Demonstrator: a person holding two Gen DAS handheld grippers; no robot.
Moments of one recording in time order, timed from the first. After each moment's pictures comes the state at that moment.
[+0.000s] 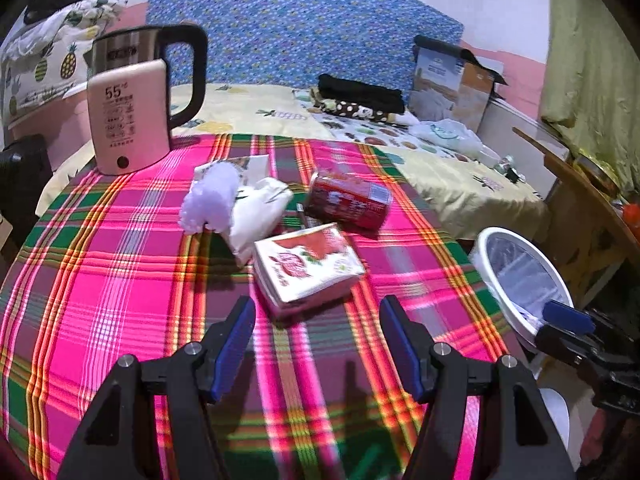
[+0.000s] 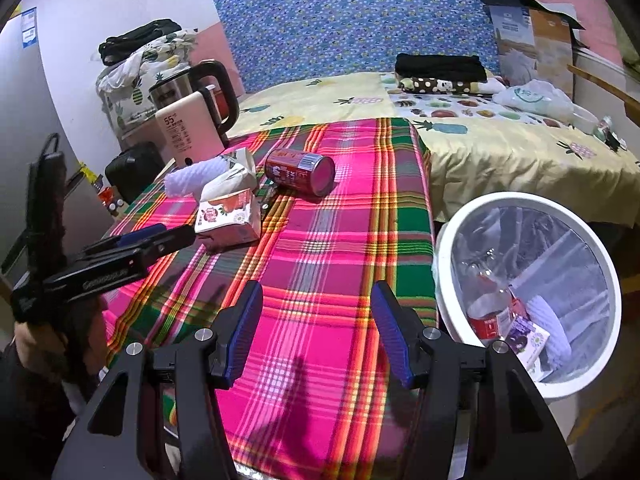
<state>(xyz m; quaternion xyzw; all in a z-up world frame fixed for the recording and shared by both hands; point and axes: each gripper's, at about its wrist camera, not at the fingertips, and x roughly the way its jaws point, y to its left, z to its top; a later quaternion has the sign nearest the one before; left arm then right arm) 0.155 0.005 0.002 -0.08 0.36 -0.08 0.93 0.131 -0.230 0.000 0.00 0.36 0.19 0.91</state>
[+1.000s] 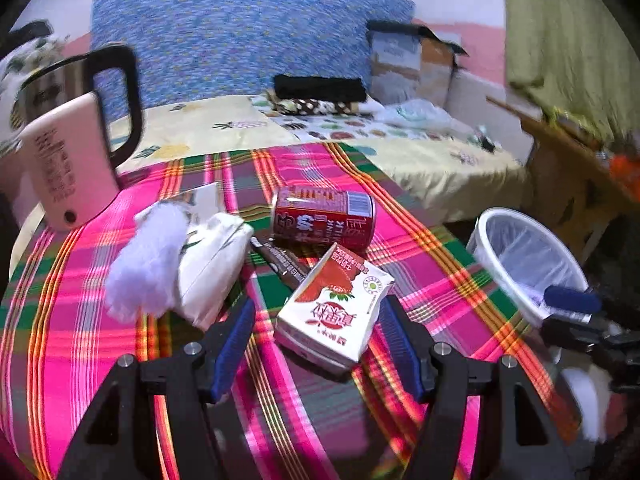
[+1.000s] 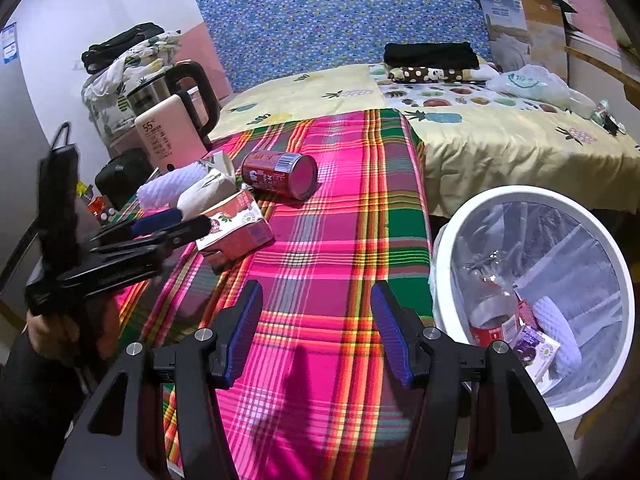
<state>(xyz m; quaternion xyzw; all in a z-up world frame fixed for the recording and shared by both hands) 0.202 -0.021 -0.004 0.01 0.35 -0.15 0.92 0.153 -0.237 -0.009 0.02 0.37 0.18 0.91</state>
